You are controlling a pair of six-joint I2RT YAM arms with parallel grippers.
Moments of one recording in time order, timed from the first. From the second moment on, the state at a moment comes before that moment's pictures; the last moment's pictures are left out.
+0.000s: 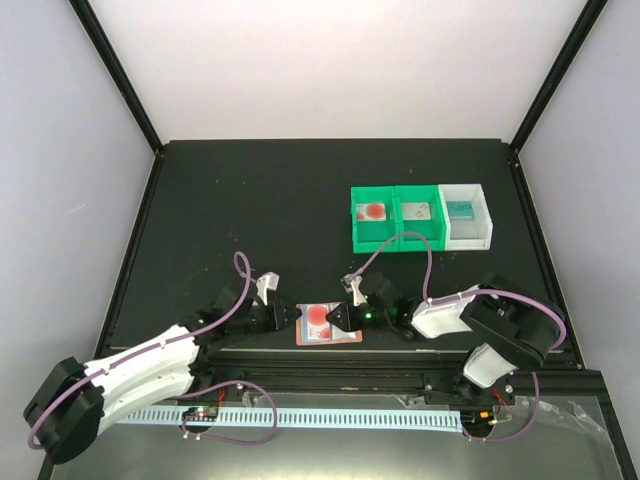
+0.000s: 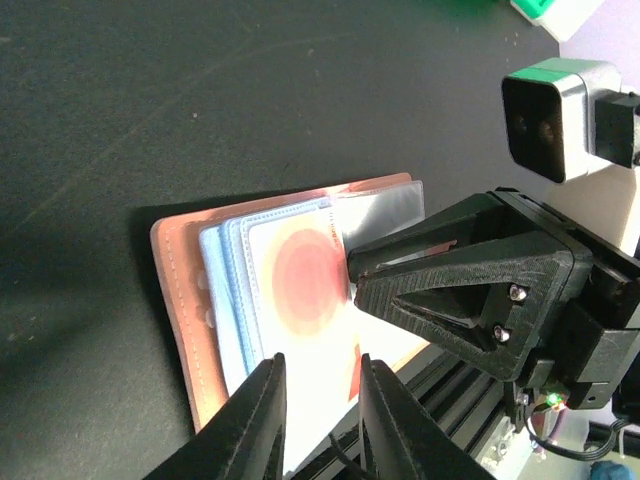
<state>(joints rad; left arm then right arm) -0.73 0.82 0.20 -0.03 0.33 -0.95 0.93 1.56 0.40 0.46 -0.33 0.76</state>
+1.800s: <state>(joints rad) -0.74 1.30 0.27 0.22 0.41 -0.91 0.82 1.63 0.37 0.59 -0.50 0.84</state>
